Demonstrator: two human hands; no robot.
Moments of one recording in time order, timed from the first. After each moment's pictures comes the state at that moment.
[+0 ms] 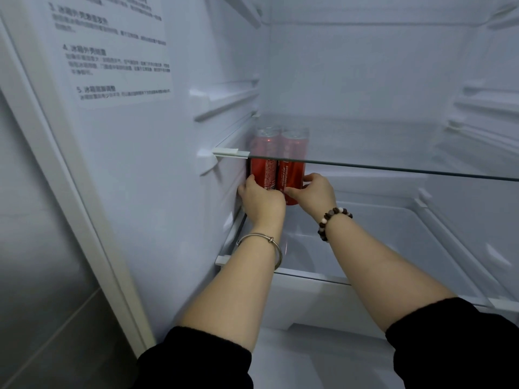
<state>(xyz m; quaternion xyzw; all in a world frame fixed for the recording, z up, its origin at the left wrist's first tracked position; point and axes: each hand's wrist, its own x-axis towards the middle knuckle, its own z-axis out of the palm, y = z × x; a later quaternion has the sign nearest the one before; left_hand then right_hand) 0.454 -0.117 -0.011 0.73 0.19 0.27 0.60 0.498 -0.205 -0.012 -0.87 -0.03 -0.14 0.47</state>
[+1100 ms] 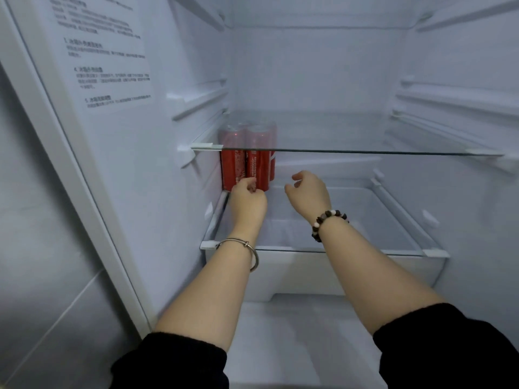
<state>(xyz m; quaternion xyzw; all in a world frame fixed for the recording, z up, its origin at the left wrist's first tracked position) 0.417 -0.125 -0.022 0.76 0.07 0.22 0.61 0.431 -0.241 -0.006 -0.90 0.00 -0.16 0.40</state>
